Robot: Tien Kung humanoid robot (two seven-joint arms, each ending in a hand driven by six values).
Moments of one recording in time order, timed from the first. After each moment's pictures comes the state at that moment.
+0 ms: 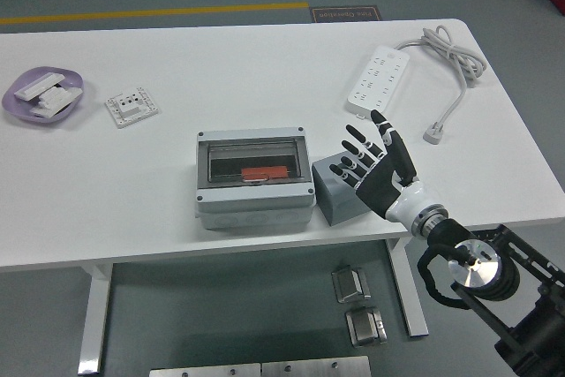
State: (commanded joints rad) left arm 0.10 0.30 -0.52 -0.32 0.78 0.53 0.51; right arm 0.16 -0.33 1.01 1.62 -0.08 -0.30 0.00
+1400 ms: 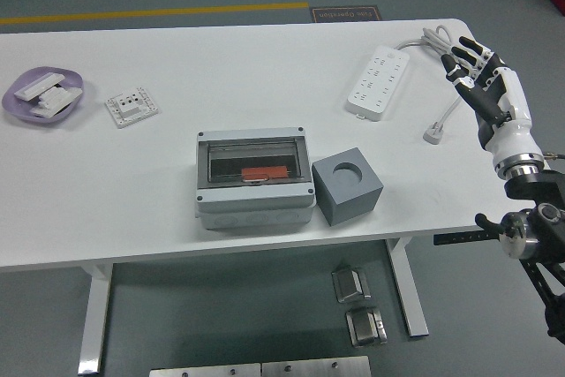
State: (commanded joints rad) left arm 0.10 0.29 -0.55 -0.33 0.77 0.50 0.45; right arm 0.16 -0.40 1.27 1.57 -0.84 -0.39 0.10
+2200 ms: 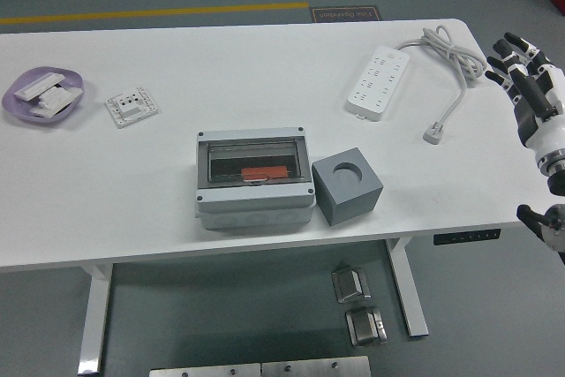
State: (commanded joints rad) left arm 0.09 0.31 -0.68 -0.38 0.75 0.41 0.36; right arm 0.13 -0.49 1.36 1.58 -0.76 -0.35 0.07
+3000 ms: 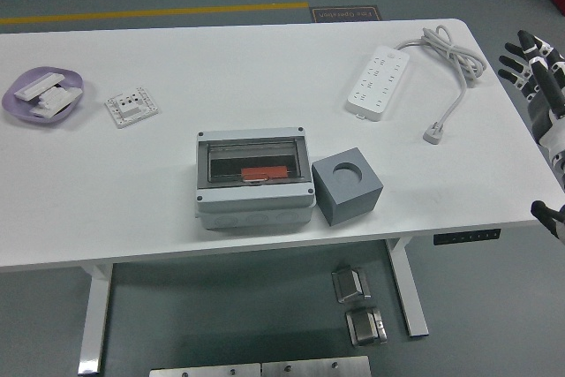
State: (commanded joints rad) left arm 0.09 0.32 -0.62 -0.31 0.32 0.12 0.28; right arm 0.12 -0.51 1.38 1.57 -0.75 -0.35 0.05
